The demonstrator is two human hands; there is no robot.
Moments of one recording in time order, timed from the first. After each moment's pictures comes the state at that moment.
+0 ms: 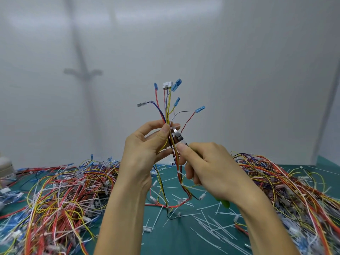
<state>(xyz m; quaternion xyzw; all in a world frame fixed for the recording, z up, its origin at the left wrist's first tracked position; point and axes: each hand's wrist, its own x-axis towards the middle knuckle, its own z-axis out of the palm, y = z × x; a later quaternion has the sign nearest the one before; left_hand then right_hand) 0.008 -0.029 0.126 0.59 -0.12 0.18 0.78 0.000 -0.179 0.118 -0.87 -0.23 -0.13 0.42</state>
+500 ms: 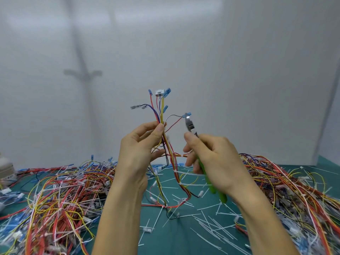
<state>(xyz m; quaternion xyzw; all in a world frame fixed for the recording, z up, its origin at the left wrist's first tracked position) 0.010 -0.023 0.124 0.60 -0.05 0.21 0.77 0.008 -0.182 0.116 -0.80 -0.20 -0.17 0.54</state>
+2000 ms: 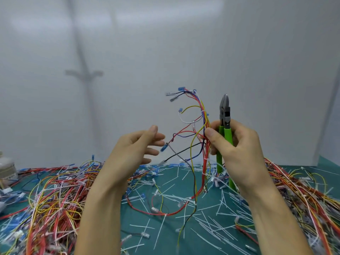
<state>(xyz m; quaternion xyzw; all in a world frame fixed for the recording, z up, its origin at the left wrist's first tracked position) 0.000 0.004 0.128 0.78 -0.03 0.17 0.60 0.010 -0.200 0.119 -0.66 -0.23 -0.26 0.66</state>
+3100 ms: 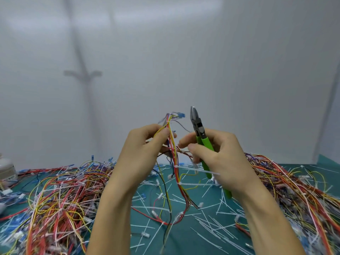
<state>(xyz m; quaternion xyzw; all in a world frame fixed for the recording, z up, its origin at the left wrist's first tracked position) 0.000 -0.019 0.131 0.76 -0.13 0.24 0.58 0.005 -0.188 0.119 -0.71 -0.27 -0.16 0.63</state>
